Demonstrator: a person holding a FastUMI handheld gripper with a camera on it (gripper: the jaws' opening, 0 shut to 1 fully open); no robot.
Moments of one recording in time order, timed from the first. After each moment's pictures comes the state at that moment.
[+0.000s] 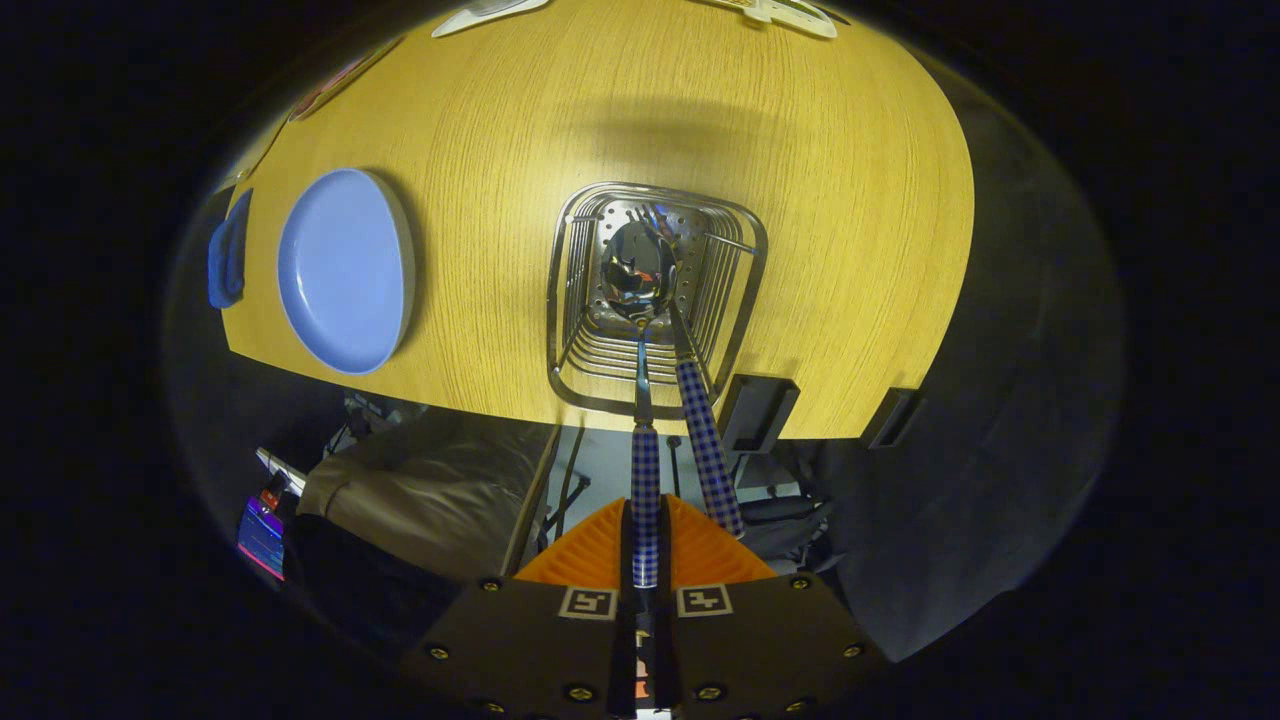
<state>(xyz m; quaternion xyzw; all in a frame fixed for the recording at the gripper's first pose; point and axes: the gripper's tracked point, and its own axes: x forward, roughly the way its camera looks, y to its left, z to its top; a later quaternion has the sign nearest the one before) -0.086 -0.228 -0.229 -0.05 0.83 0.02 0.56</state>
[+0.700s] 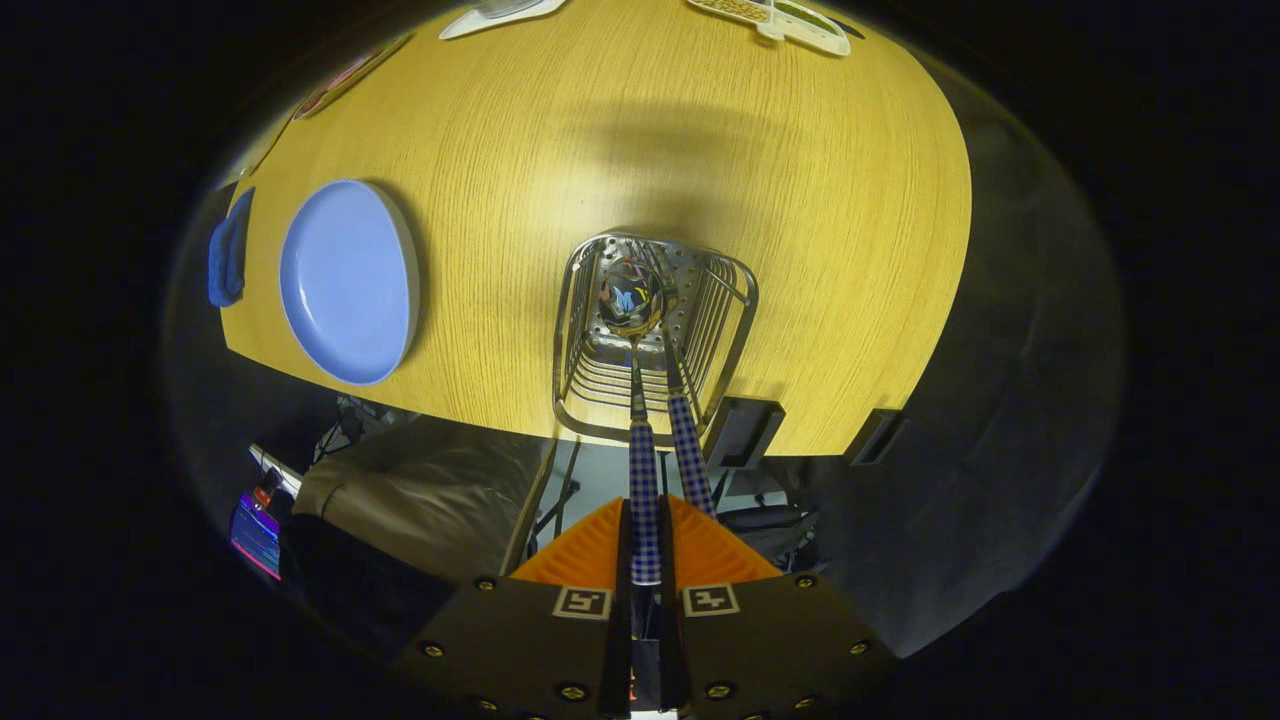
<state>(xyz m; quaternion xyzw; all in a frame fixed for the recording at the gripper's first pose) -0.069 -0.228 -0.223 -0.06 0.82 0.02 0.57</state>
